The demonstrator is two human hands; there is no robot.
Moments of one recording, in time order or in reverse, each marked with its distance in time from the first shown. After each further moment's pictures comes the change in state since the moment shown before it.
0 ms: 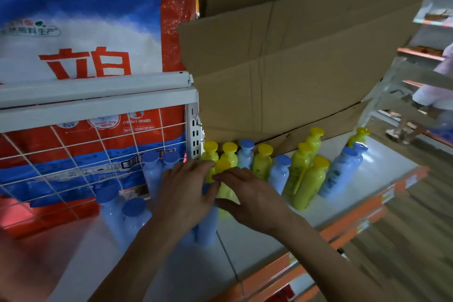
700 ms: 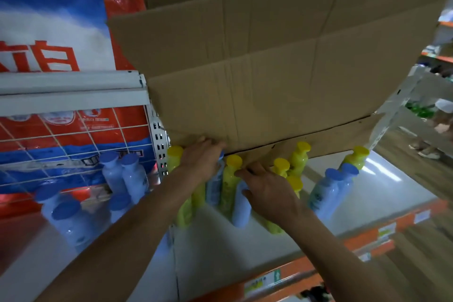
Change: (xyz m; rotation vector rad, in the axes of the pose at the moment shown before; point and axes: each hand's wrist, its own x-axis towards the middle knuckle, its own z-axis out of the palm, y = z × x) left_hand 0.141 0.070 0.095 0.303 -0.260 -0.056; right_hand -0.012 0.152 -0.040 -0.248 -0.141 0.051
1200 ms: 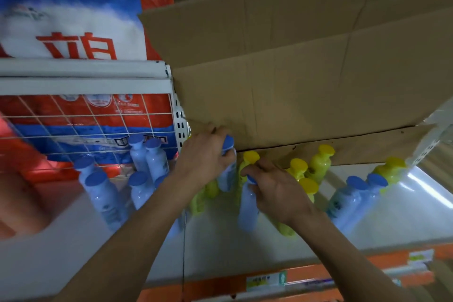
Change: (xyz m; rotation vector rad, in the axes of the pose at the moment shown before) left_hand -0.058 0.018 -0.037 -0.115 0.322 -0.145; right_hand -0.002 0.004 -0.006 0.180 0.032 -0.177
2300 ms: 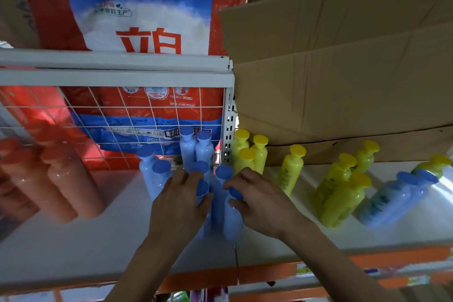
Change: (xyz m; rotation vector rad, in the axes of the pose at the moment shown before) left_hand -0.160 -0.109 -0.034 -0.020 0.038 -0.248; right_hand 0.021 -0.146 0.033 0.162 -0.039 -0.149
